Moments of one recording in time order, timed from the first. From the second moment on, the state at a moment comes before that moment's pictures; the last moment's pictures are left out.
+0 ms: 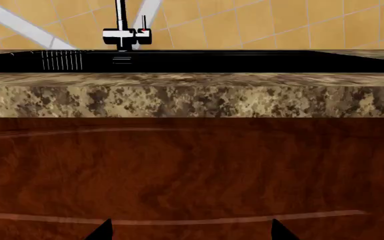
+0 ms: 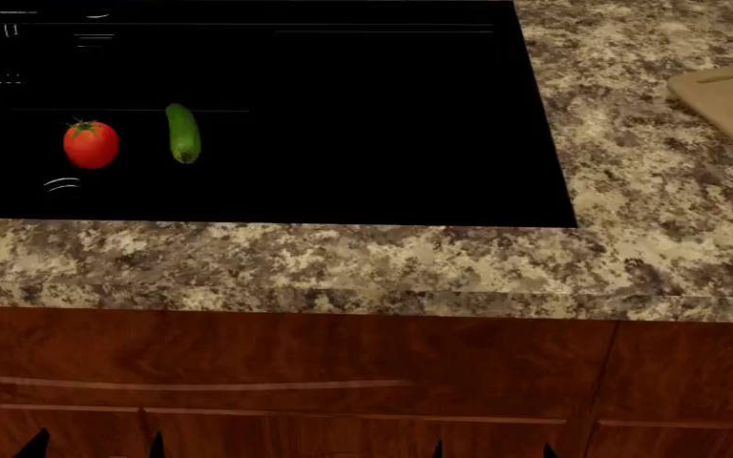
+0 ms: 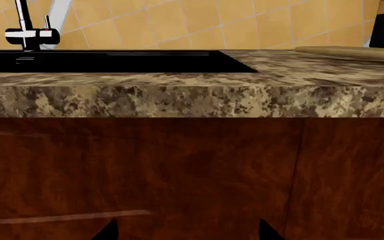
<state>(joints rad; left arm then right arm) 0.00 0.00 0.00 0.00 0.00 0.00 0.00 0.00 0.00 0.00 0.00 0.00 0.00 0.00</state>
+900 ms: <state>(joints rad) 0.00 -0.08 0.09 0.01 -0.08 -0.01 -0.09 0.00 0.07 -0.07 0.00 0.05 0.02 0.16</state>
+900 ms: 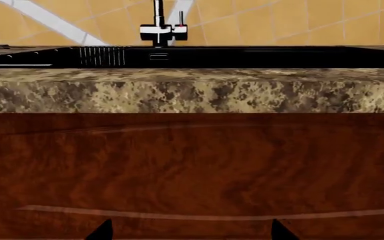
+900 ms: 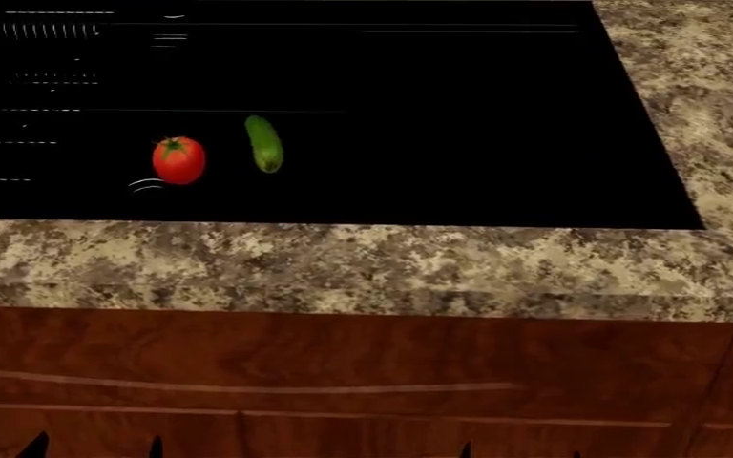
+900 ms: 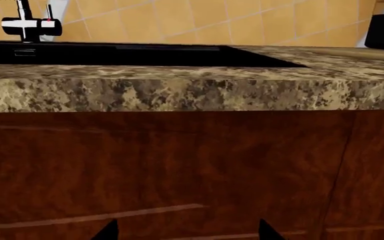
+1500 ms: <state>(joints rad) 0.01 -0.11 0.13 0.01 -0.10 0.03 -0.13 0.01 0.11 -0.11 -0.04 0.07 0.10 0.22</state>
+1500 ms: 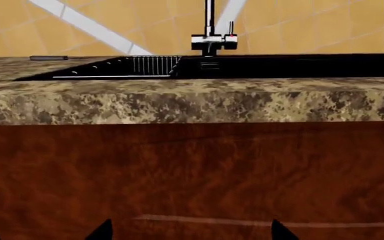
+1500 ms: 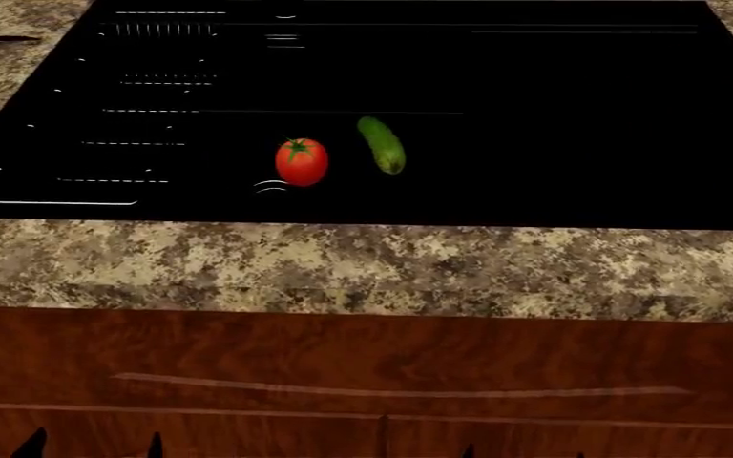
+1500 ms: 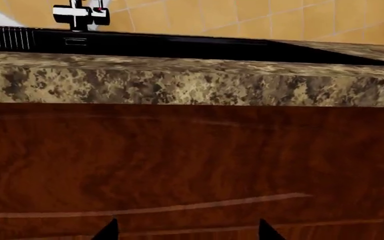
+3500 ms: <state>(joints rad) -0.89 -0.17 0.26 -0.59 -0.03 -0.21 -0.13 0.89 0.25 -0.34 0.31 0.05 0.72 0.09</state>
